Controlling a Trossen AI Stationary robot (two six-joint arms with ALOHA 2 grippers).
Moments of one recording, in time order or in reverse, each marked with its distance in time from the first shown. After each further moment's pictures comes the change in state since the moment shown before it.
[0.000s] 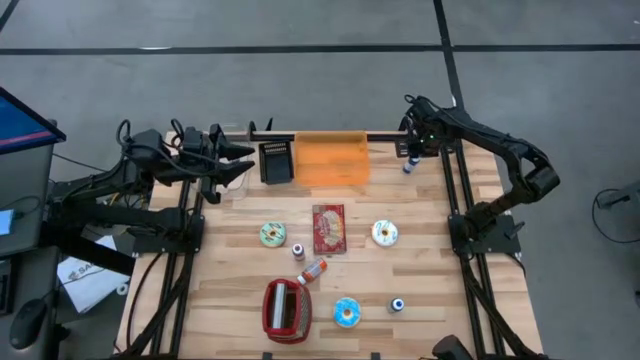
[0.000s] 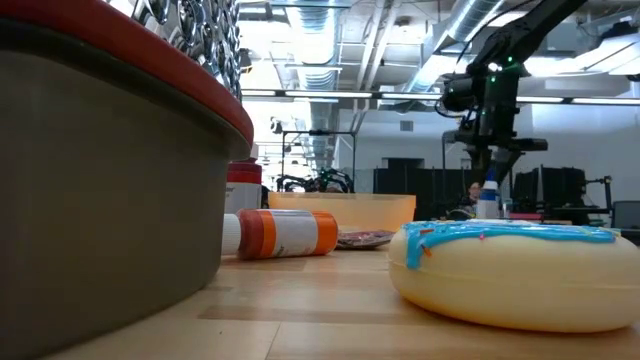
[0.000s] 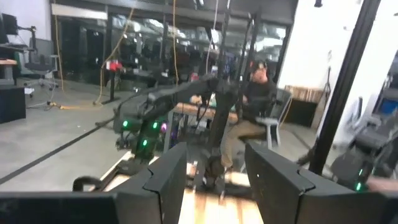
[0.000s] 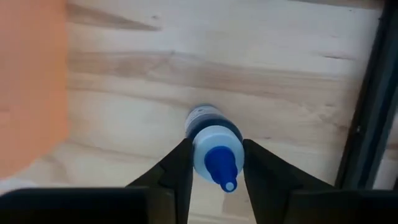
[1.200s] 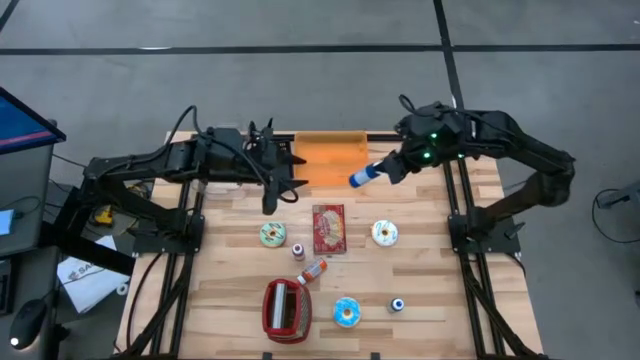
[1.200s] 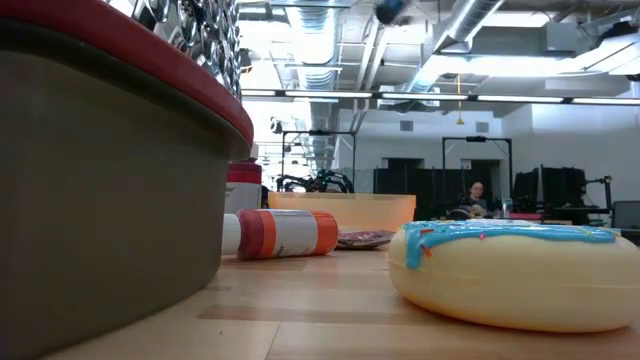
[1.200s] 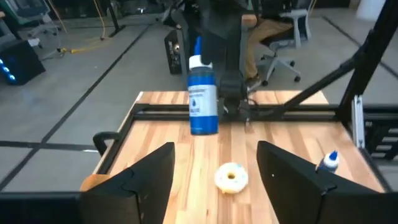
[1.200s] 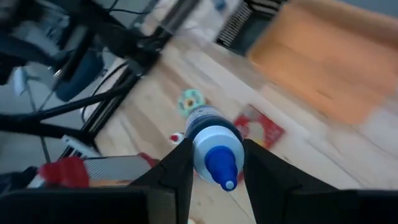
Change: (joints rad) left arm -0.147 0.525 0.499 -0.387 -0.175 0.200; right arm 0.828 -0.067 0.826 -0.293 0.020 0.275
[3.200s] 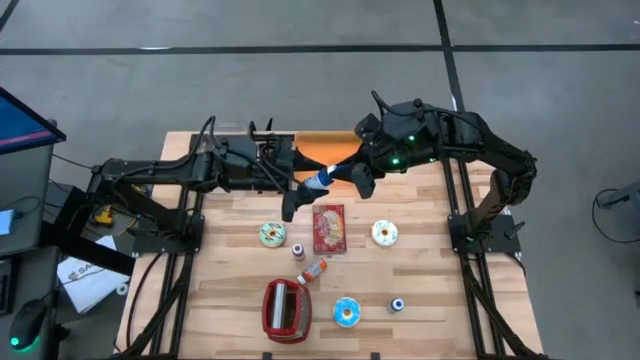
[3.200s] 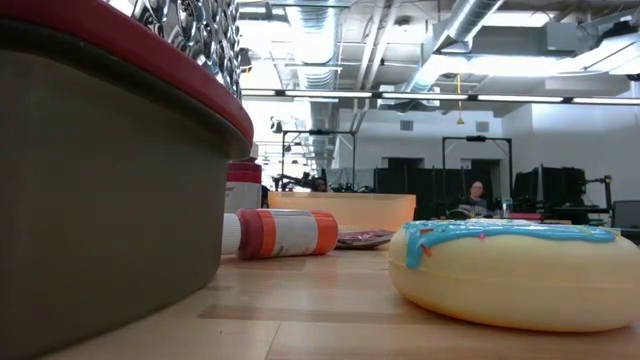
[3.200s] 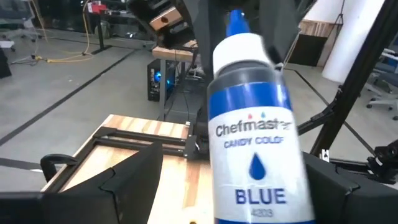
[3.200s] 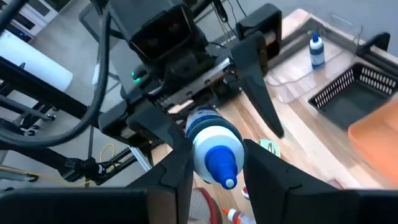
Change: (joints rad) left arm -0.025 0.077 -0.078 0.308 0.043 -0.160; right arm 0.133 0.313 0.455 0.118 -0.028 -0.148
